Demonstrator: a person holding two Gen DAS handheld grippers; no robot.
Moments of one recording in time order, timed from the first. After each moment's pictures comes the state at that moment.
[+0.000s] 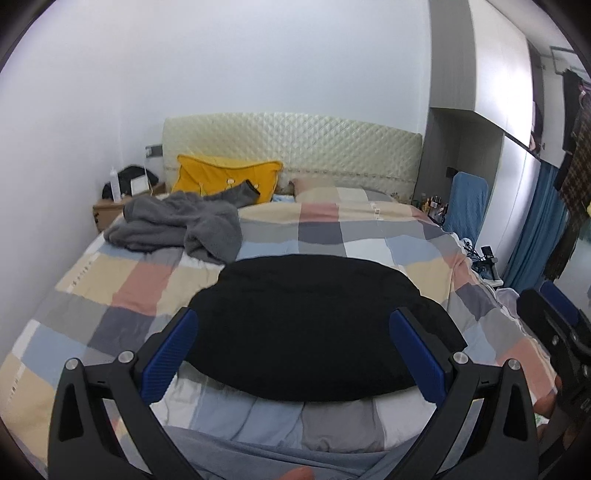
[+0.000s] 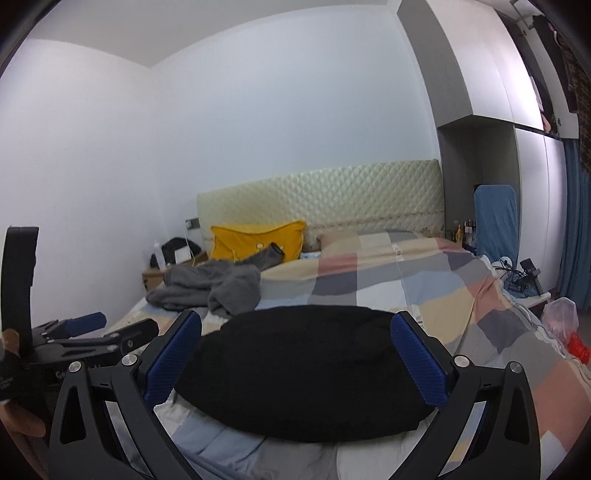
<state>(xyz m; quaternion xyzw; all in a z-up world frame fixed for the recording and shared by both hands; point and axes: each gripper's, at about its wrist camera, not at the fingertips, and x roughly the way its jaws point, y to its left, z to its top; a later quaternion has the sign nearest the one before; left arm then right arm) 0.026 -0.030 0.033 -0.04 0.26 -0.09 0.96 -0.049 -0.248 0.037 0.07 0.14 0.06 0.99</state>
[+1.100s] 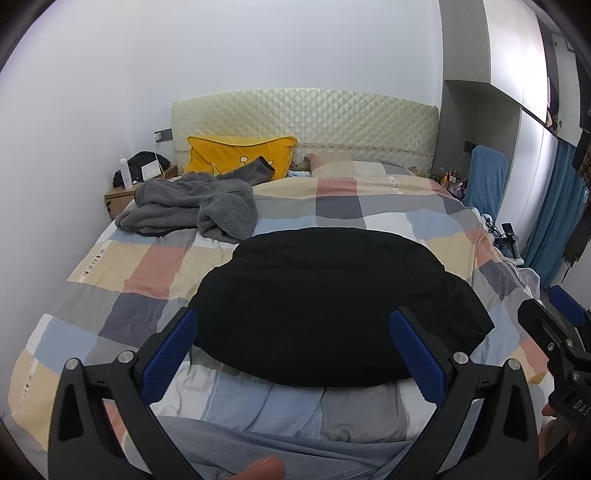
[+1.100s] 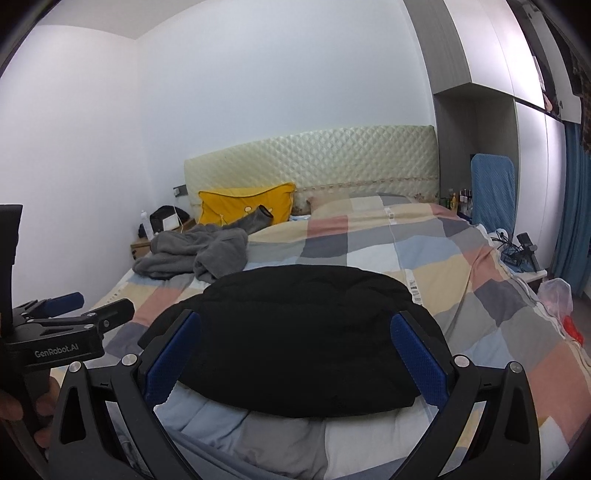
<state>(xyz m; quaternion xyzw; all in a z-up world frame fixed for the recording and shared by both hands) 0.041 -0.035 0.008 0.00 0.30 -0.06 0.95 -0.022 -0.256 0.000 0.07 0.21 0.05 0.98</state>
